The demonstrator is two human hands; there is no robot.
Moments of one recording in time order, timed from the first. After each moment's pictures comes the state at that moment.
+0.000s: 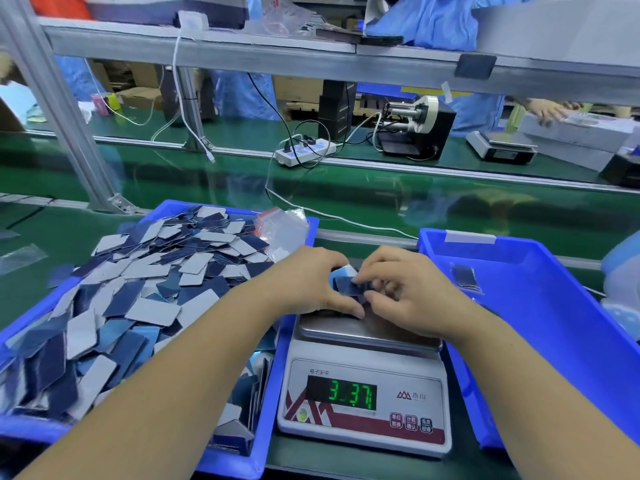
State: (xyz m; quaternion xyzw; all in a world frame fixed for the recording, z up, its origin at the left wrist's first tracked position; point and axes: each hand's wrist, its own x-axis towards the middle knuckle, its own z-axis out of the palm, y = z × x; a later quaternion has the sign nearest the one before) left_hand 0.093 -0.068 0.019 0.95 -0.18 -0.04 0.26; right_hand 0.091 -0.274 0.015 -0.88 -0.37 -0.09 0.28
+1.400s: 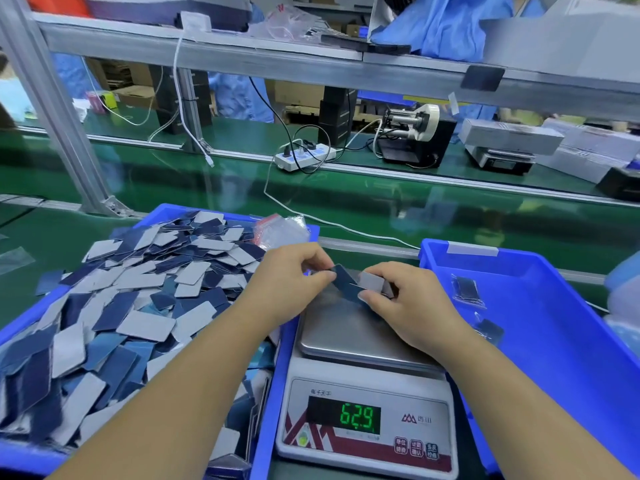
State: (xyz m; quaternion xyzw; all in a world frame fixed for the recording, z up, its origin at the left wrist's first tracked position) left_hand 0.092 -0.051 0.006 0.88 -0.07 0.11 0.46; right_hand 0.101 -0.263 0.000 -0.92 -0.23 -0.12 0.30
